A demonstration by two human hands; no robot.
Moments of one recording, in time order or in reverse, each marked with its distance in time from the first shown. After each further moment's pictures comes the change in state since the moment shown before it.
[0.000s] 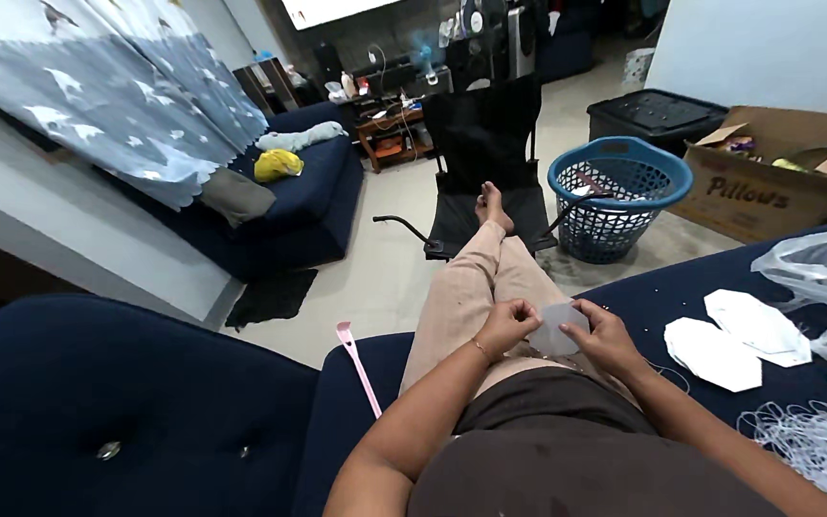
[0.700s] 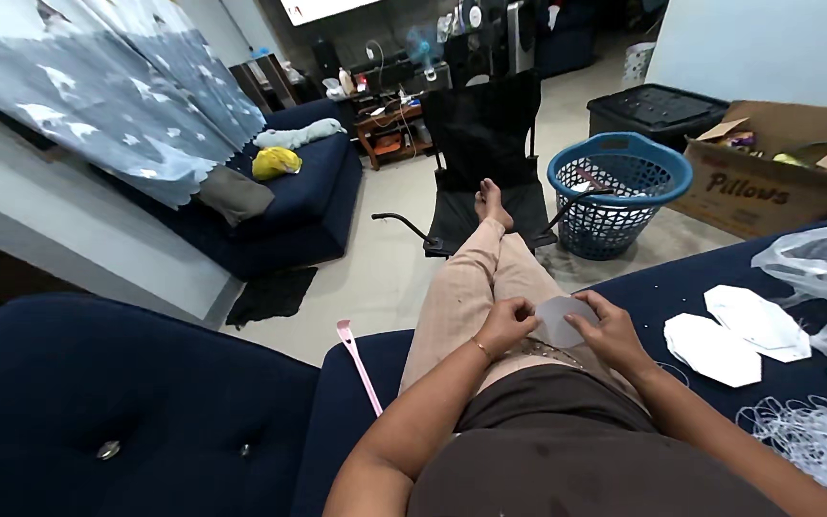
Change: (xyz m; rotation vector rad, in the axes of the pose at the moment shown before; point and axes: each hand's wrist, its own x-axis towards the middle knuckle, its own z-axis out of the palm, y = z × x) left_hand -0.001 0.002 0.000 0.145 -0.039 -0.020; right_hand -0.001 -0.001 -0.004 -0.105 0.090 -0.110
